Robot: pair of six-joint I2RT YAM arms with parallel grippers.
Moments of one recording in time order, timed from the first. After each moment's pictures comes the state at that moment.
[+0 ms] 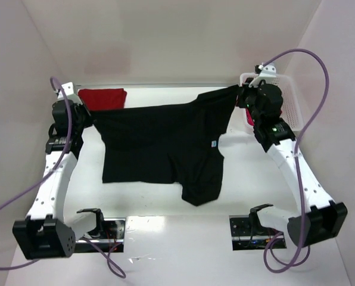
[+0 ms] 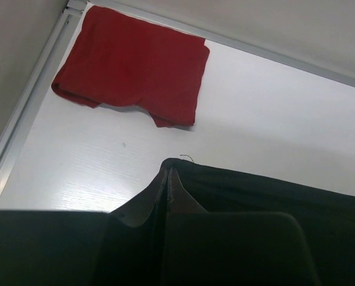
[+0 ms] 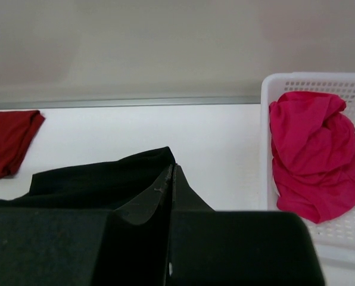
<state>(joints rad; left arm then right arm) 0.10 1.06 1.02 -0.29 -0.06 -0.24 0.24 1.15 1.19 -0.14 0.15 0.16</state>
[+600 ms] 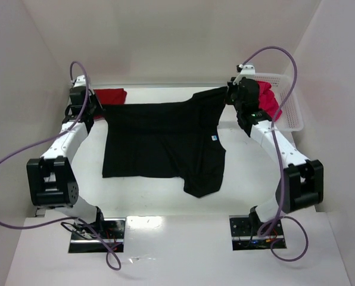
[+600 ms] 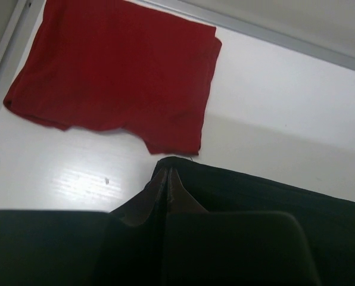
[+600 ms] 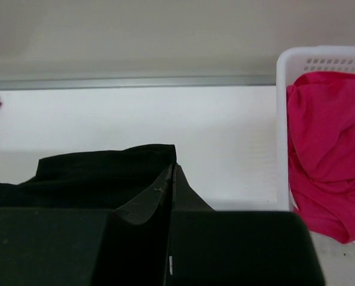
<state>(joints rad) 0.10 1.51 1.13 -0.07 -0.06 -0.24 0.24 1.45 1.19 0.06 0.16 0.15</state>
